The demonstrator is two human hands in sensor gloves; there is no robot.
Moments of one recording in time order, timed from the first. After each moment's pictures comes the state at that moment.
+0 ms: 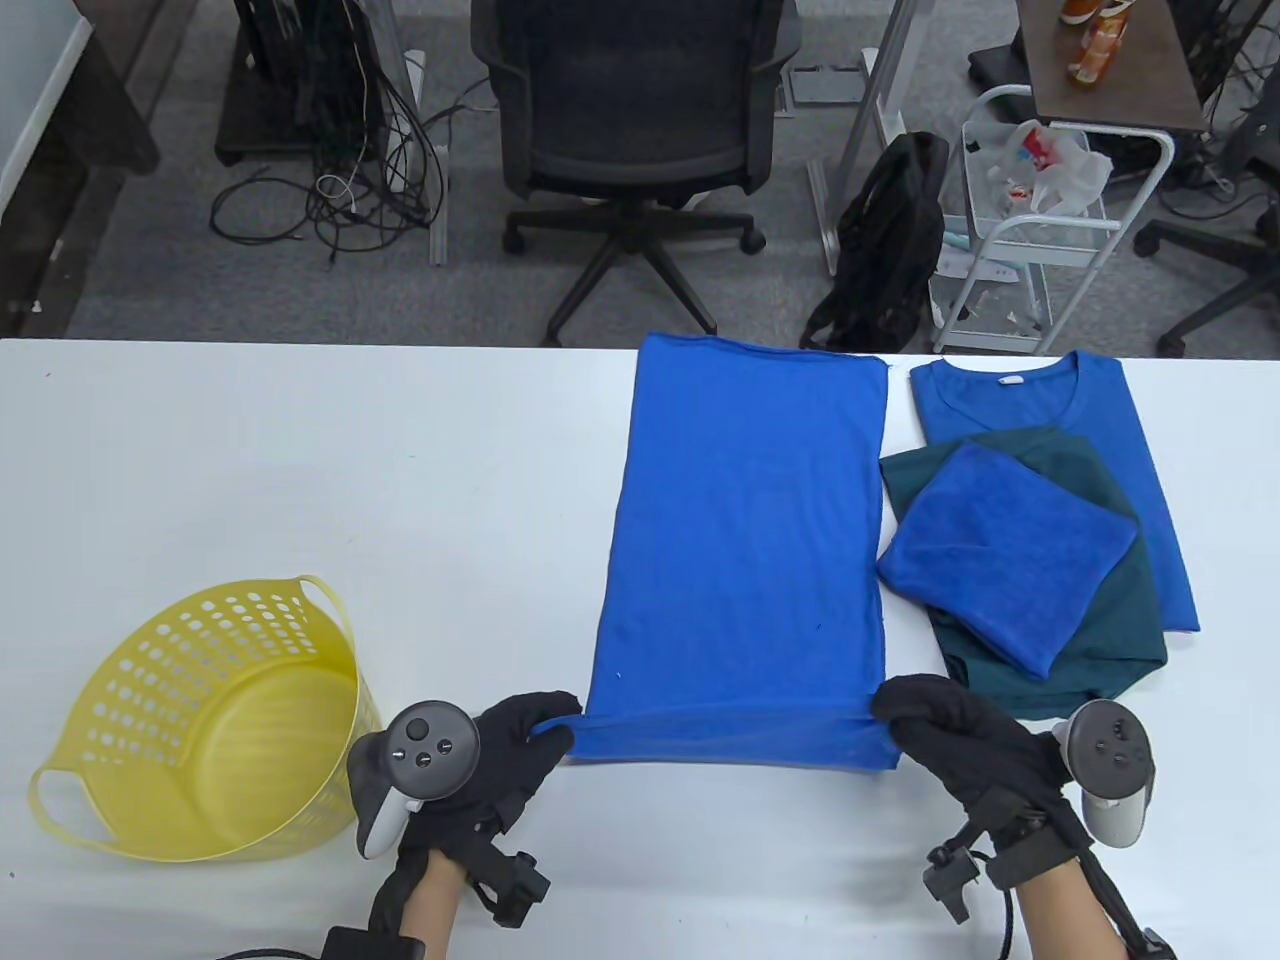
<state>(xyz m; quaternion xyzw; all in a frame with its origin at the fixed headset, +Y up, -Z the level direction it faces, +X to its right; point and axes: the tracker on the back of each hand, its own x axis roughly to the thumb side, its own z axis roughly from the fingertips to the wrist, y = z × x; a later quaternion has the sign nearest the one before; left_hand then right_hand) -0.173 -0.753 -0.162 -0.08 -0.07 0.43 0.90 0.291 -0.734 -0.176 0.13 0.04 0.81 0.58</state>
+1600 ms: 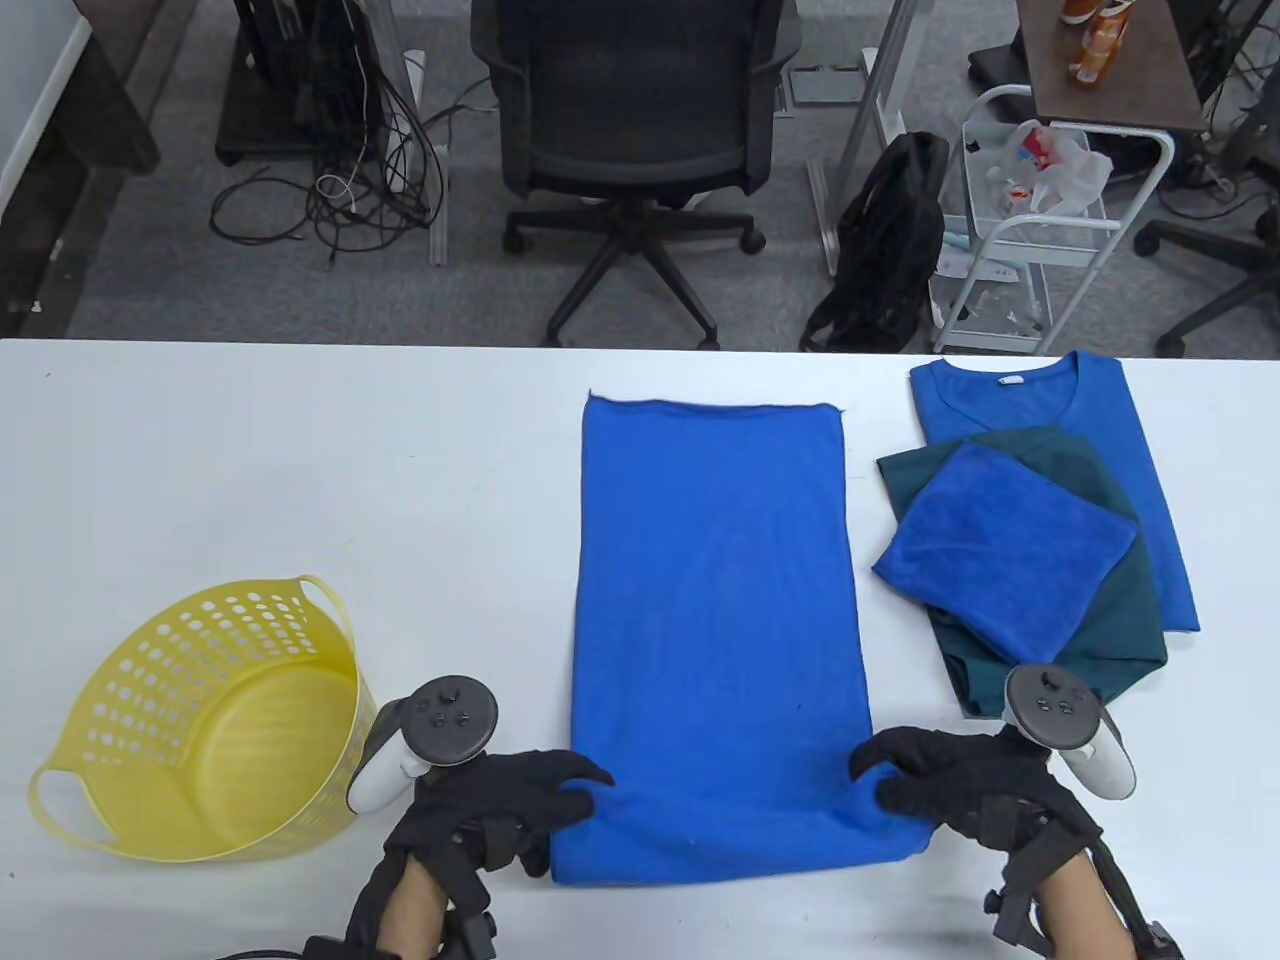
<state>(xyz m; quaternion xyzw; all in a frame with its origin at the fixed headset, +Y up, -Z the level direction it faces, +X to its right) -0.156 -0.722 -0.148 -0.38 -0.24 0.50 0.74 0.274 -0.734 -0.179 0.24 0.32 0.71 0.57</state>
